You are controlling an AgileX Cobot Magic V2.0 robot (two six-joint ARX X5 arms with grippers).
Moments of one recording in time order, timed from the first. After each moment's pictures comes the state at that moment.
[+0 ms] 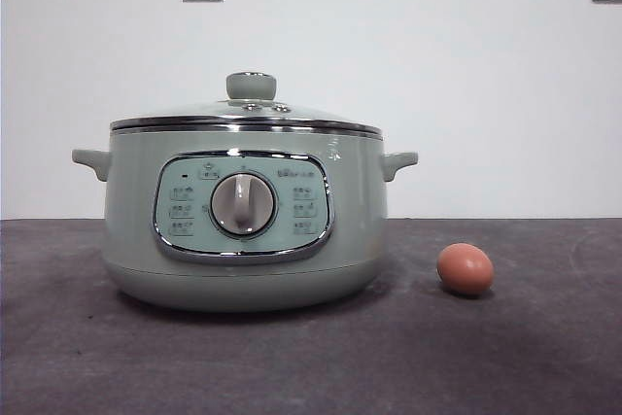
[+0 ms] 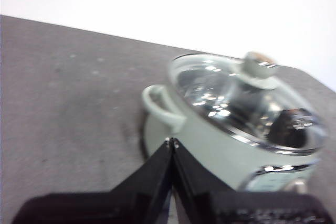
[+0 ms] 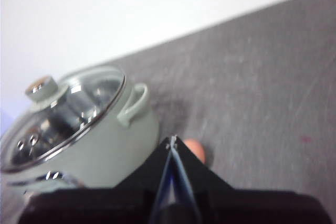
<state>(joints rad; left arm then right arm) 0.06 0.04 0.27 -0.38 0.39 -0.25 0.09 0.19 0.32 -0.33 -0.30 0.34</state>
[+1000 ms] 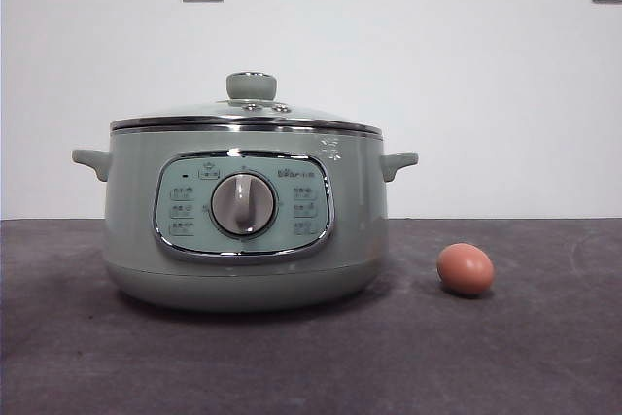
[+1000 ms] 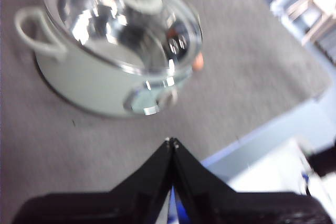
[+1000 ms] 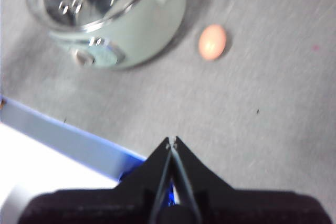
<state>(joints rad) 0.03 0.50 0.91 -1.15 0.70 0.04 0.09 0.71 1.10 -1.28 -0.42 -0.10</state>
